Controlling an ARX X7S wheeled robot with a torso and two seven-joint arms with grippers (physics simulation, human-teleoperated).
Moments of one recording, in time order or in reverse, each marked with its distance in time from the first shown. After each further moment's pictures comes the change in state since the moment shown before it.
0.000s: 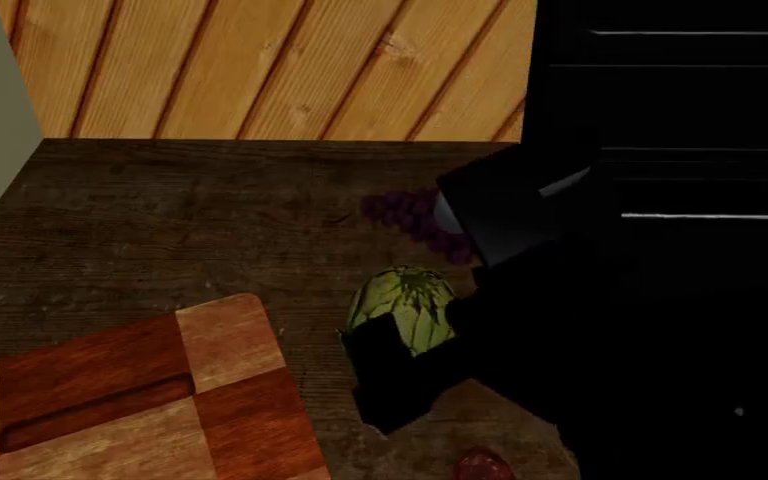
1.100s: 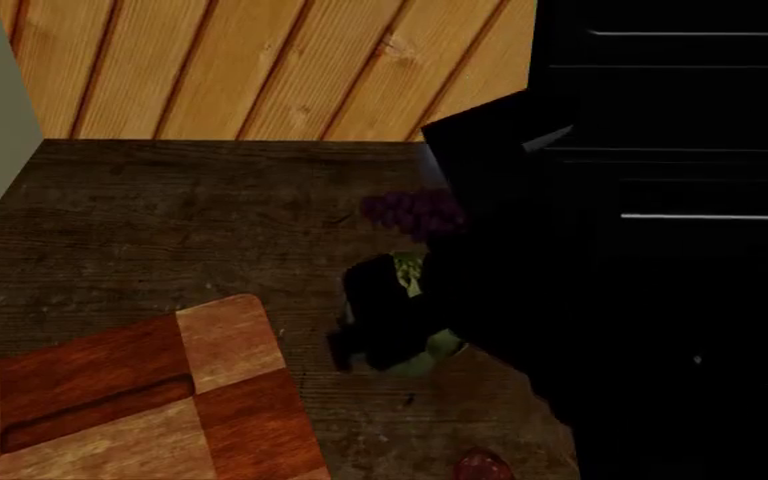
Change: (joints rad) left arm 0.000 0.000 -0.001 -0.005 -0.036 0.007 -0.033; right arm 0.057 -0.068 -0.026 0.106 -0.047 -0.065 -0.062
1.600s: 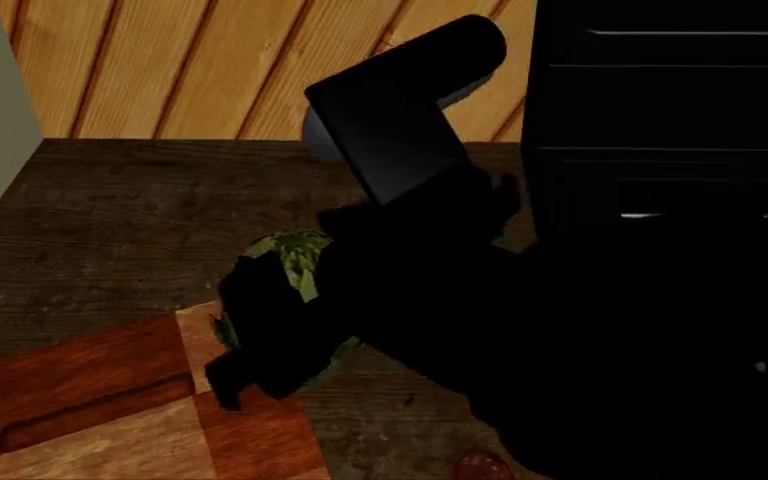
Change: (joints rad) left arm -0.009 0.000 -0.021 0.012 -0.028 -0.019 -0.020; right arm 0.100 -0.035 0.081 -0.200 0.335 0.087 0.230
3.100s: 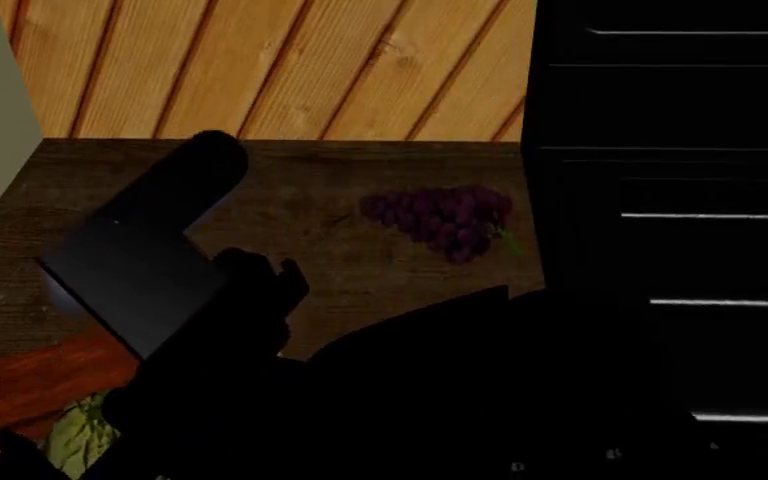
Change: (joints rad) left arm -0.013 -0.001 -0.050 0.018 -0.128 -0.017 -0.094; right arm -0.052 -0.210 -0.134 -0.101 -0.057 -0.047 -0.053
